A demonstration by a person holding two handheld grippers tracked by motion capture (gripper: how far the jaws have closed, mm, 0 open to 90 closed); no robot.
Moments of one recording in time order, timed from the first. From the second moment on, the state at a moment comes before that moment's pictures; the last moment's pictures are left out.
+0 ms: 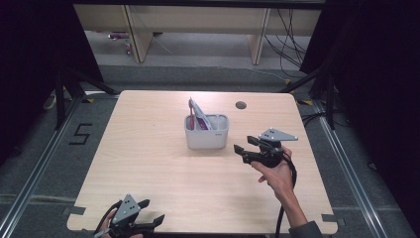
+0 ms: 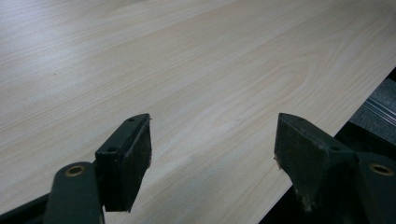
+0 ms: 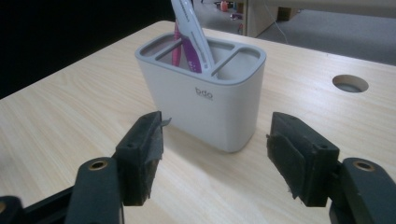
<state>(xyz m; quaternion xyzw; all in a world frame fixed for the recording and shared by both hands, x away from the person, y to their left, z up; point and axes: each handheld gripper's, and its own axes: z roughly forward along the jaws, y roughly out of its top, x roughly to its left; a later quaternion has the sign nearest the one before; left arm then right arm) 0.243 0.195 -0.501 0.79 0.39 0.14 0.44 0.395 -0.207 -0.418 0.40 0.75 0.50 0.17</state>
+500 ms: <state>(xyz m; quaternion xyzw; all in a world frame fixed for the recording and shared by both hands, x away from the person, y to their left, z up) 0.245 0.195 -0.501 0.79 0.40 0.15 0.44 0.379 -0.211 -0.430 0.39 0.76 0.48 0.17</state>
